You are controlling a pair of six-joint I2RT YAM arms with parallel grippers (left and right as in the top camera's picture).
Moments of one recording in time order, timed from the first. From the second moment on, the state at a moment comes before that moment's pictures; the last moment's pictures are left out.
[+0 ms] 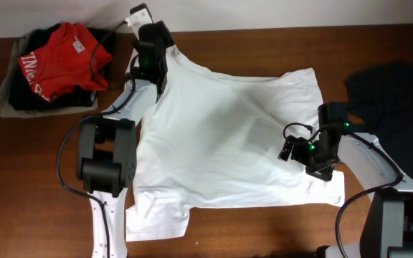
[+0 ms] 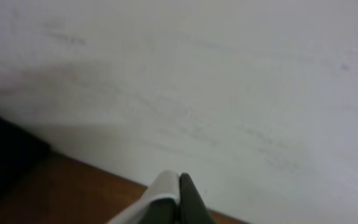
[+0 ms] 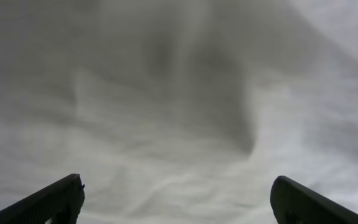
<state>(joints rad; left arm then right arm) -0.23 2.33 1.77 0.34 -0.35 -0.39 -0.07 1.61 0.92 -0.81 -0.27 0.38</state>
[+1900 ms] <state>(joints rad) -0.43 2.22 1.83 -0.89 0.15 -0.26 -0.07 2.04 1.48 -0.39 -0.09 0.24</state>
